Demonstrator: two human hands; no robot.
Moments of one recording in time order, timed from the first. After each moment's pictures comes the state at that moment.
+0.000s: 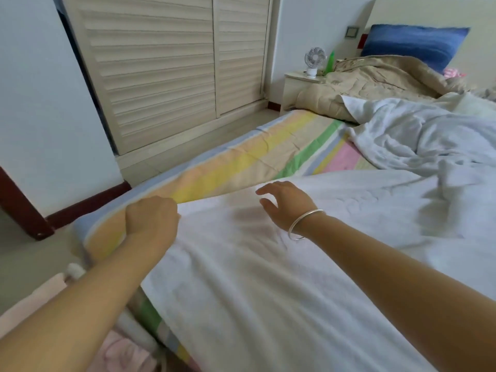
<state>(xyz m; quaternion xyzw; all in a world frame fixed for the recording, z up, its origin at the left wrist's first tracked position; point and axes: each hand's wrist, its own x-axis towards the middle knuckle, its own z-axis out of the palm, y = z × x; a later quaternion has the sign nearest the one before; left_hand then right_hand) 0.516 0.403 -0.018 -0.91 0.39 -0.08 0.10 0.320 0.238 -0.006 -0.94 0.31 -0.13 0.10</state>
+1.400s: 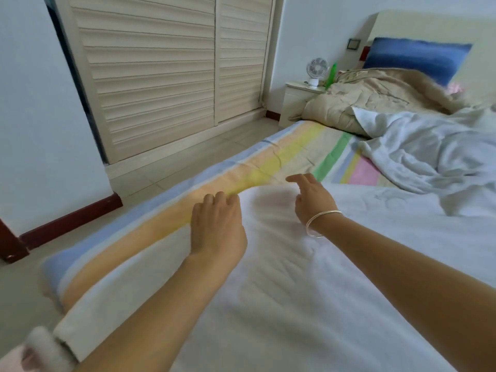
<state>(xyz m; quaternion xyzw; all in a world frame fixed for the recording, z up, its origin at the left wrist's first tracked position) 0.498 0.336 -0.014 -0.85 0.50 -0.09 -0.13 0.382 0.153 -0.033 -0.89 0.40 -0.22 0.08</state>
